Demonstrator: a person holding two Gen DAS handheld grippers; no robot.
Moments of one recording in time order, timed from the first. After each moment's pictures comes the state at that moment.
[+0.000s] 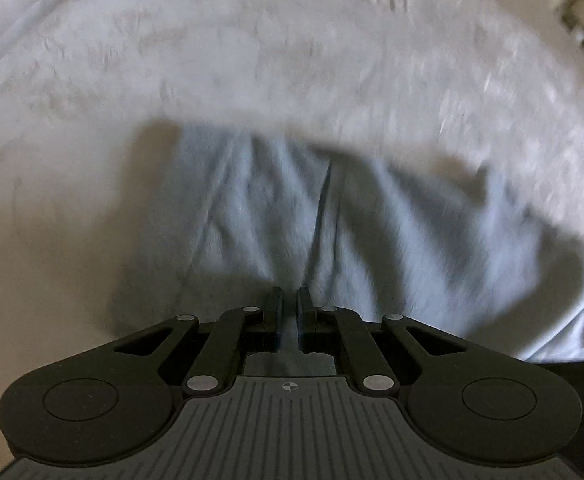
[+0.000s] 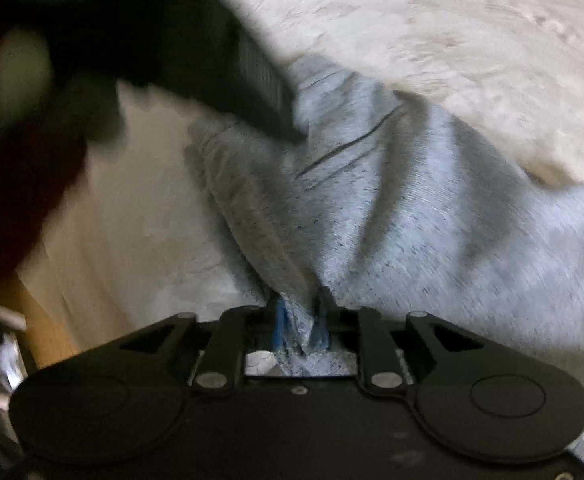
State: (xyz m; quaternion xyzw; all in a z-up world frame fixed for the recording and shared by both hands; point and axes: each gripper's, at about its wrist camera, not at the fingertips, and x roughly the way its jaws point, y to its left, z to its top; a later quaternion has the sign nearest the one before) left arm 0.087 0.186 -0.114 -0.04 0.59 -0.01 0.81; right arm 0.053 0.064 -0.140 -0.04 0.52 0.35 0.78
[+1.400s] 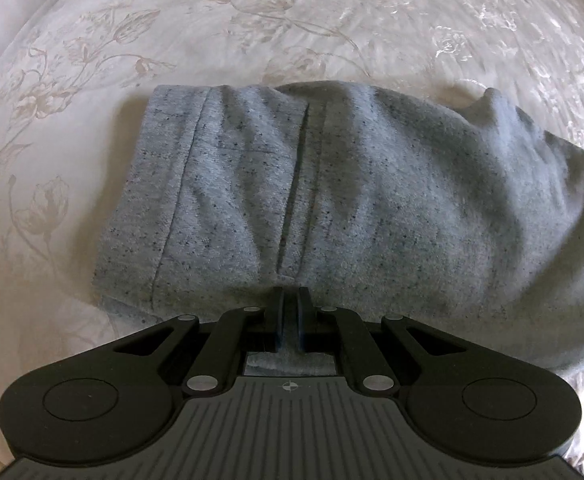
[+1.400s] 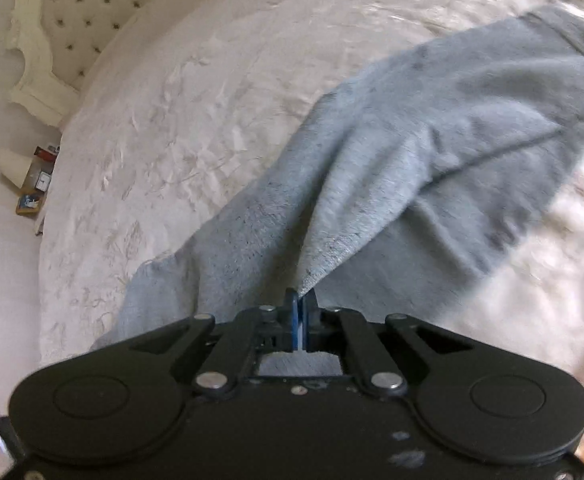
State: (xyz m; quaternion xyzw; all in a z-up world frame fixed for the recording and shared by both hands) left arm 0.079 0.158 -0.129 0.04 0.61 -0.01 0.79; right arm -0.051 -0.252 -0.130 0.41 0.45 -0.13 0.78
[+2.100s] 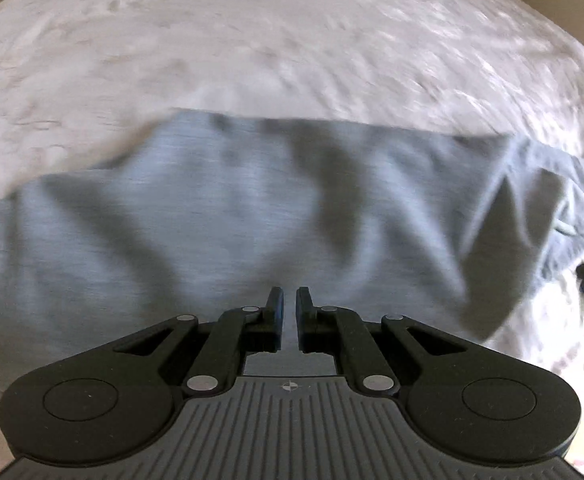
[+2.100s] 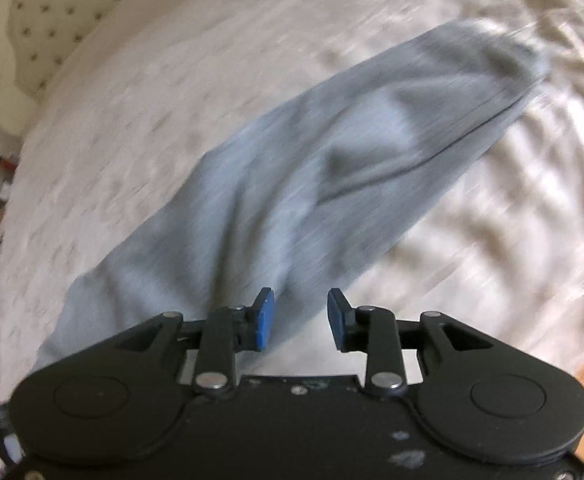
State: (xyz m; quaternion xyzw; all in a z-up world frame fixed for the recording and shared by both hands) left arm 0.041 -0.055 -0.112 0.08 0.57 -0.17 0.80; right arm -0.095 -0.334 -0.138 0.37 0.45 -0.20 0.78
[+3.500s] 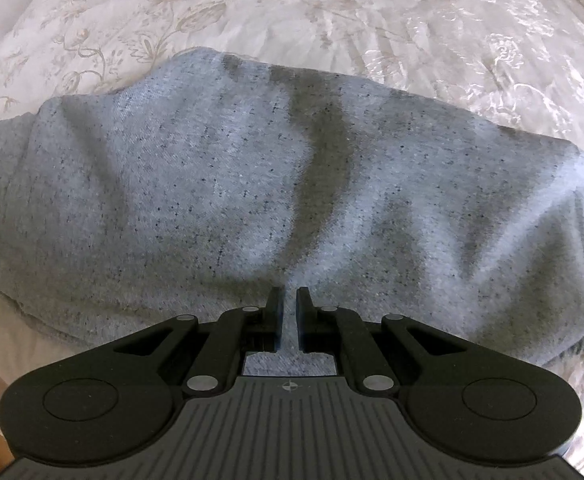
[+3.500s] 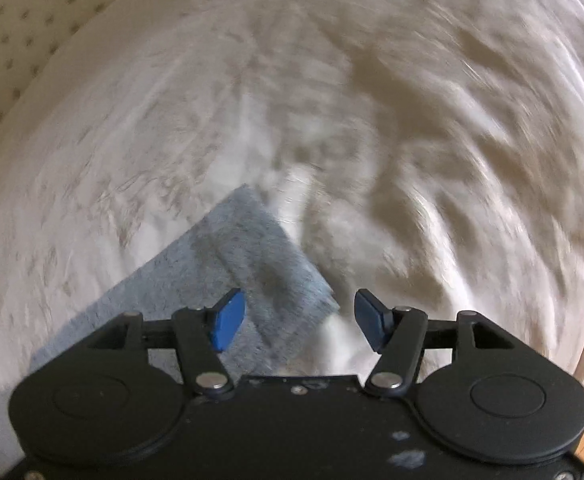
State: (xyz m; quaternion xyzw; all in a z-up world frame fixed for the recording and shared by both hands) left arm 0.032 -0.127 -0.136 0.05 0.61 0.00 0.79; right arm -0.126 -0.596 -0.167 0.37 0.44 -0.26 0.78
